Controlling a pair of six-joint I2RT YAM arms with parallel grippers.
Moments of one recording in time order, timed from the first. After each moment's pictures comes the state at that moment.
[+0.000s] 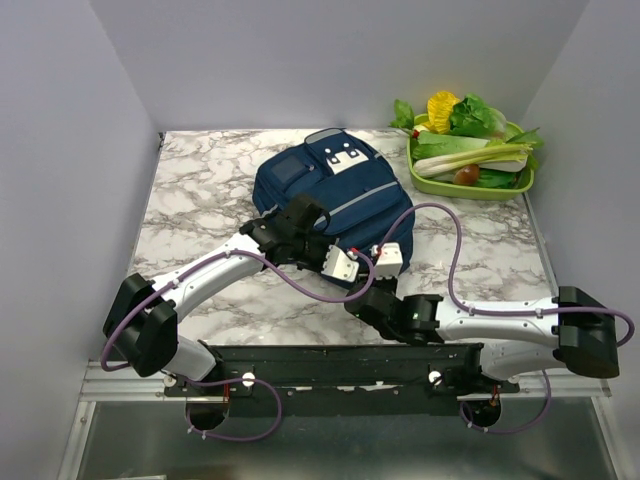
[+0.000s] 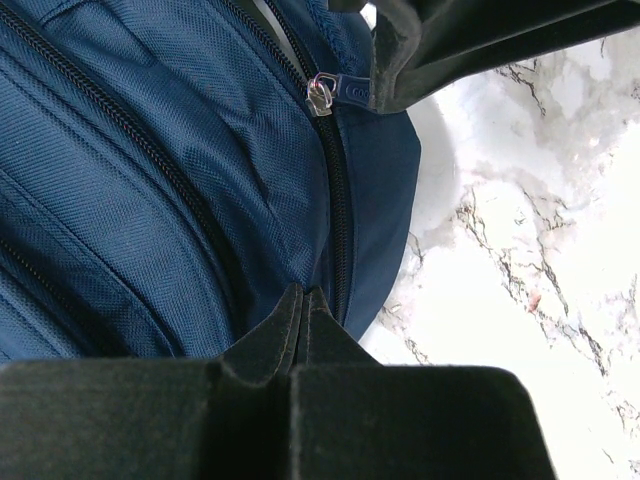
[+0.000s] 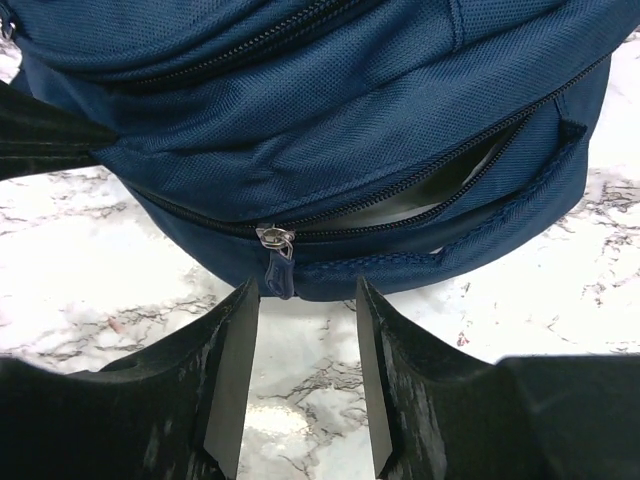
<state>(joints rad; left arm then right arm) -0.74 1.43 1.08 -0.56 0.49 1.15 1.28 1.26 0.69 -0.26 0.92 0.84</state>
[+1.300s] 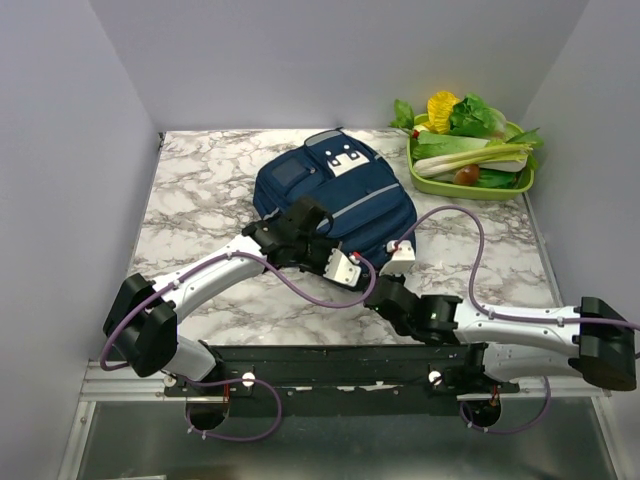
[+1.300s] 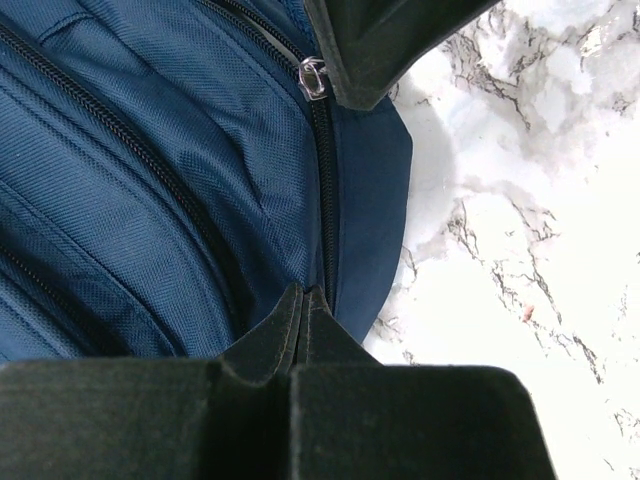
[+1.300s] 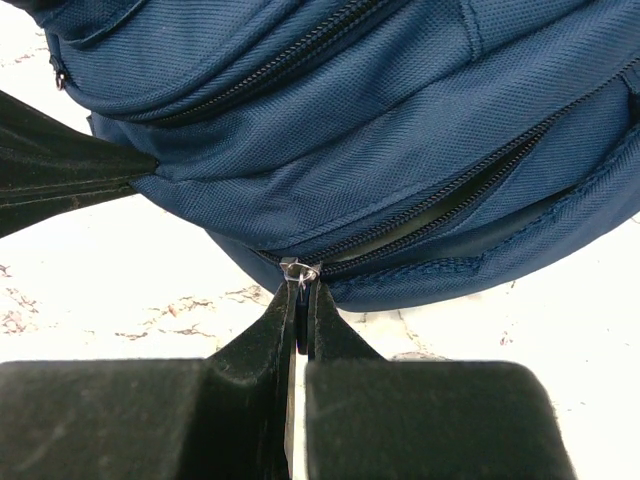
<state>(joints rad) -0.76 1.43 1.08 -0.56 0.49 1.17 1.21 1.15 0.60 -0.13 0.77 0.84</state>
